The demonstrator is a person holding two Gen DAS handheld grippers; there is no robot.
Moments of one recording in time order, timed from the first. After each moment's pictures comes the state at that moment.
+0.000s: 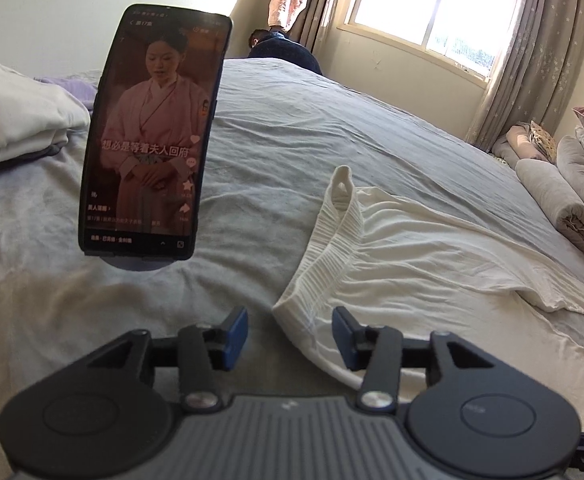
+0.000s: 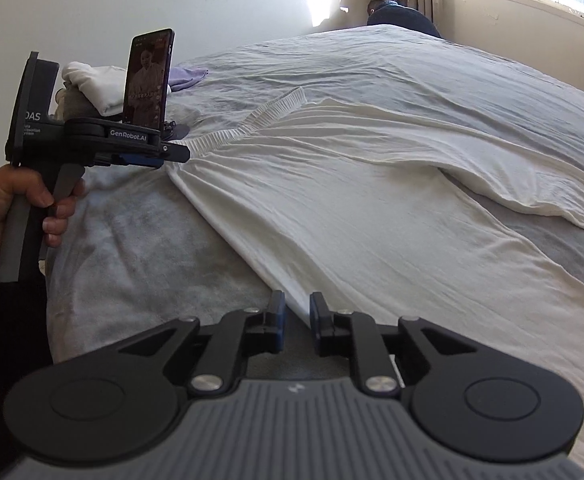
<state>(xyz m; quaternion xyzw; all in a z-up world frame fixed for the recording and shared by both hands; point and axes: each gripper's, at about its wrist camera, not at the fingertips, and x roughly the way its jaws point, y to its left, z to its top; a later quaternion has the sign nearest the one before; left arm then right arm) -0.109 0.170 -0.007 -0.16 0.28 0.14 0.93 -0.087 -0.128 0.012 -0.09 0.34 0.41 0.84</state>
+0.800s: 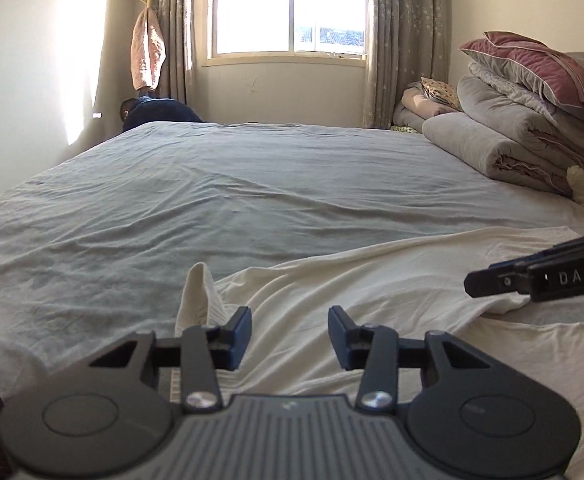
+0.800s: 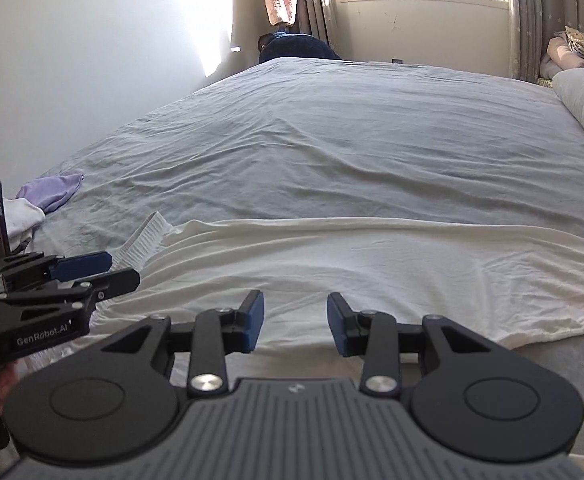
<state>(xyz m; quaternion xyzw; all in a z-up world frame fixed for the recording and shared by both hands) 0.007 0.121 0.007 0.02 0.25 -0.01 0.97 0.080 -0.081 0.035 -0.02 0.34 0.28 0.90</state>
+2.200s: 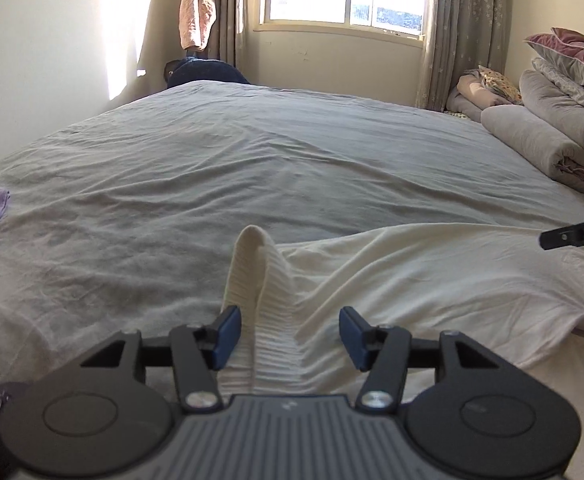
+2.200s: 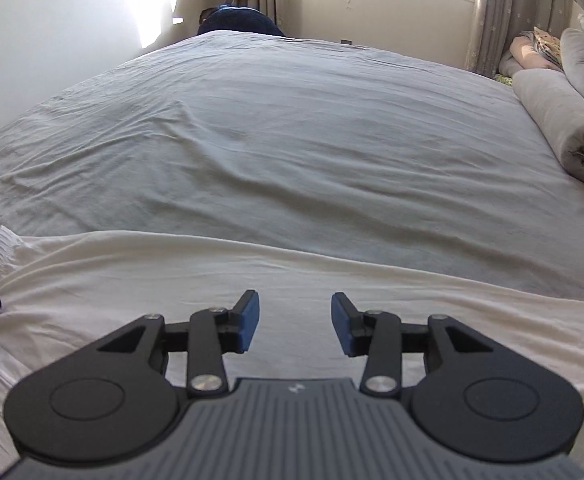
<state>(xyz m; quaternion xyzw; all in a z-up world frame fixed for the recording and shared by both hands) 0.044 0.169 -0.015 -0.04 0.30 0.09 0.95 0.179 -0.145 0.023 -0.07 0.36 0.17 0.91</state>
